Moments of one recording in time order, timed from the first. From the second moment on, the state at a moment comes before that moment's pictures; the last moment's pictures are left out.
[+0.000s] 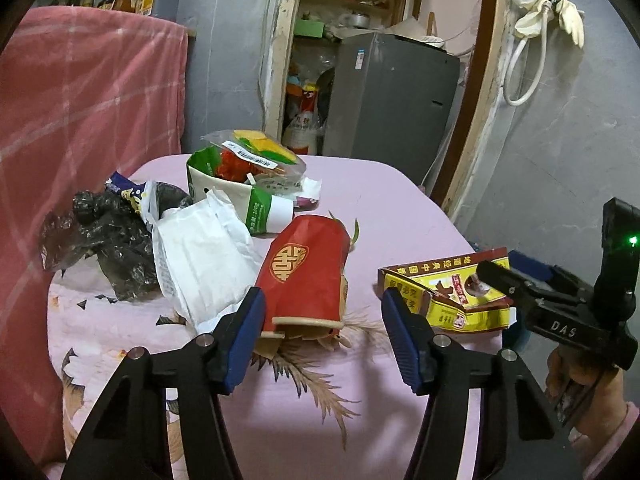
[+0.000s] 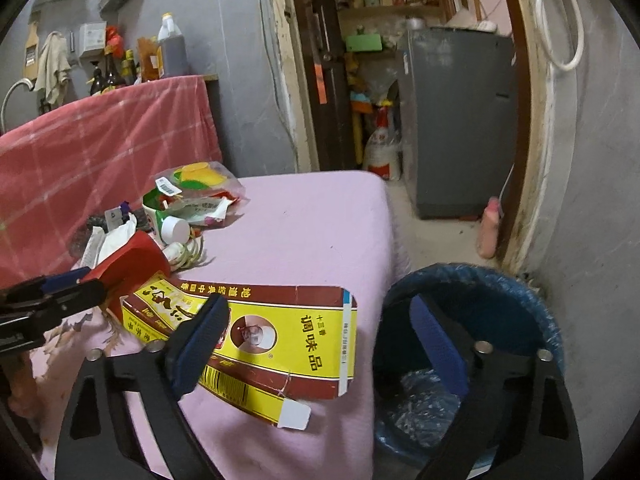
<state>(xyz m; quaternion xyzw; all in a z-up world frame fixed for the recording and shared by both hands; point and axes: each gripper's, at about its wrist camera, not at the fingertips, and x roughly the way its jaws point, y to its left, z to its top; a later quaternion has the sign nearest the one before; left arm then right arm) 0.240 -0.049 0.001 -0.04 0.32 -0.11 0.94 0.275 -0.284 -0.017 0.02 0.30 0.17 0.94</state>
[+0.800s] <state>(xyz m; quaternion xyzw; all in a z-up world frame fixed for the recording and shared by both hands) 0.242 -0.050 -0.002 -0.04 0.34 -0.08 0.94 0.254 -0.261 -0.025 0.05 0.31 0.23 0.92</state>
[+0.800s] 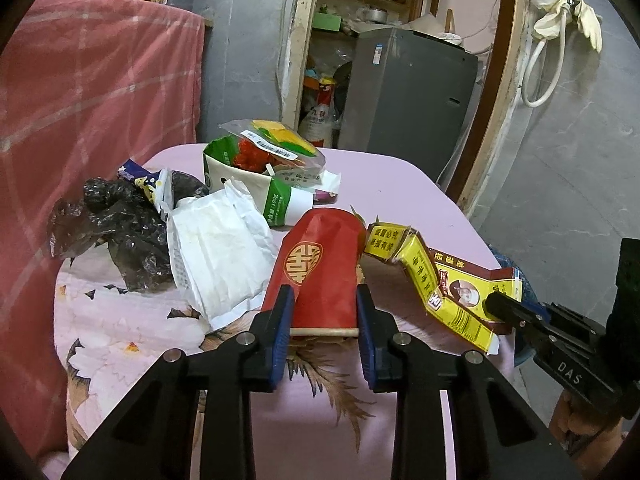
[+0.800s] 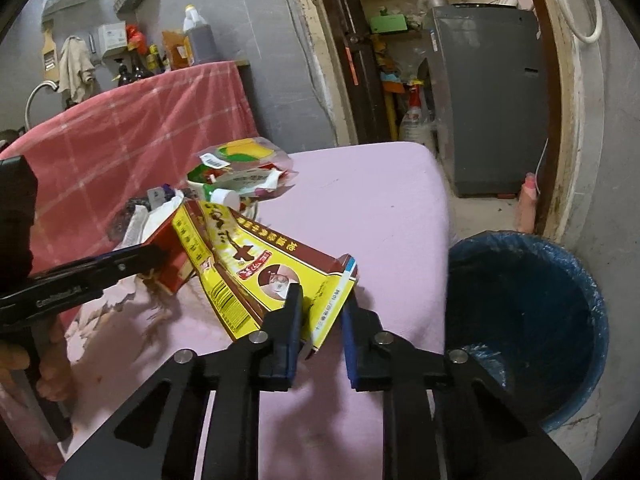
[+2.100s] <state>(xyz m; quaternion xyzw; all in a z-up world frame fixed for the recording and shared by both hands) 0.280 -0.208 0.021 -0.12 0.28 -0.19 0.93 0.251 -0.375 0.024 0.01 0.13 0.03 0.99</state>
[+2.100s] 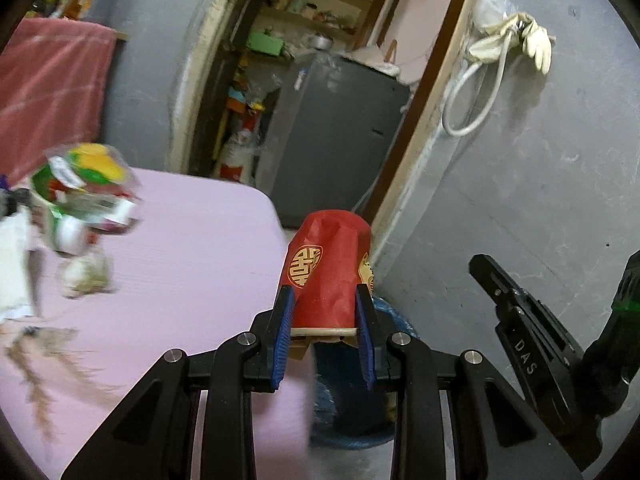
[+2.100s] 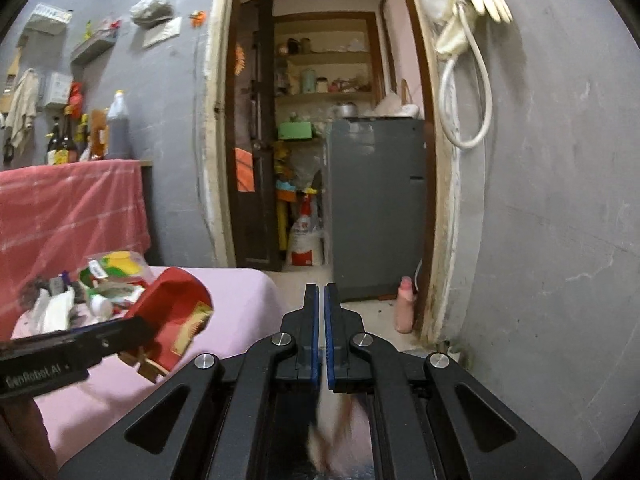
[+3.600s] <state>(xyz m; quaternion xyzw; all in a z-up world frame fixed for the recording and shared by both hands) 0.237 -0.137 0.045 -0.07 0.19 -0.08 0.98 0.201 -0.361 0.065 0.06 0.07 0.05 0.99</state>
